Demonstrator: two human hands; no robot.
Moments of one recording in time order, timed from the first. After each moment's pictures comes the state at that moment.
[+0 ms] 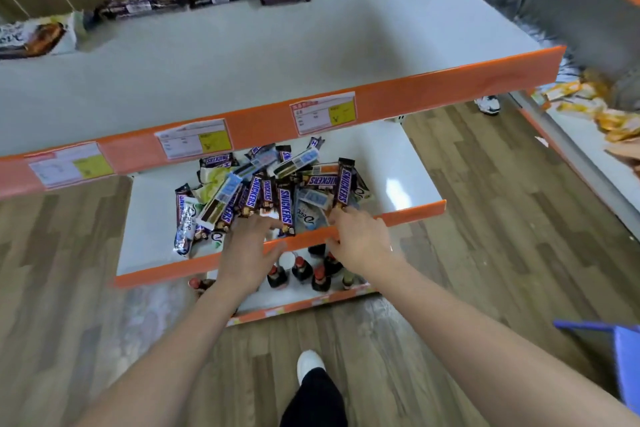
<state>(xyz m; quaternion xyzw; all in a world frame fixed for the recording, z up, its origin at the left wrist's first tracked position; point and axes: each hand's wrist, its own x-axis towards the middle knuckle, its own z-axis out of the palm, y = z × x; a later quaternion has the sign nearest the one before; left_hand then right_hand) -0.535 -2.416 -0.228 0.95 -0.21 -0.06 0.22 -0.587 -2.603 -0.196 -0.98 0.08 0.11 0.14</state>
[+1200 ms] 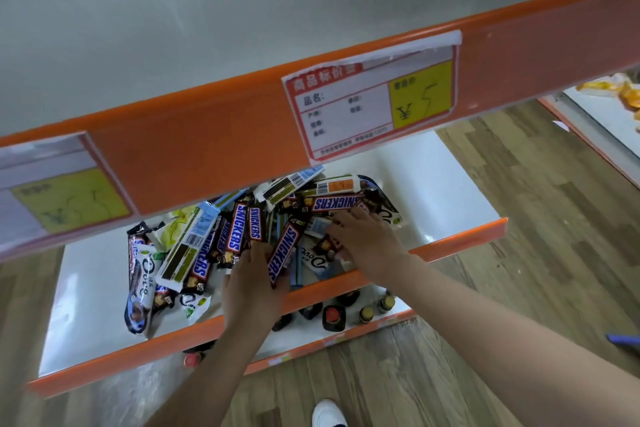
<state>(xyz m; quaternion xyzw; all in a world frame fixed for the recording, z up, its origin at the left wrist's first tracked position) -0.452 -2.445 -0.350 0.97 -0.11 -0.06 0.23 -0.473 -2.640 -0.326 -0.99 -0.05 0.12 0.07</state>
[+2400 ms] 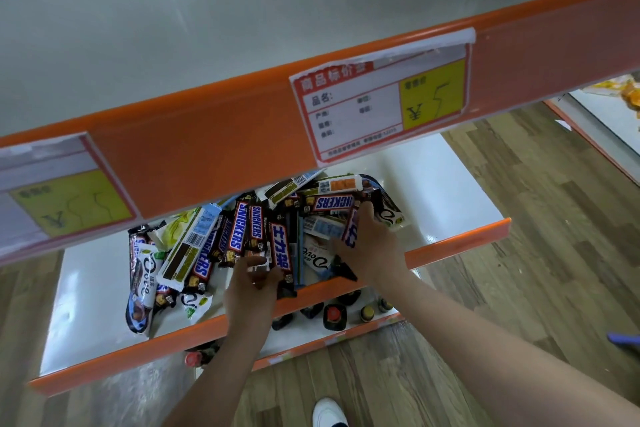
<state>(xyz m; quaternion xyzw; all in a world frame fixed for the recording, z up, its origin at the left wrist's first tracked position) -0.462 -2.449 -0.344 0.87 0.11 -0.12 0.46 -0.481 -2.627 -0.343 -0.92 0.23 -0.01 0.32</state>
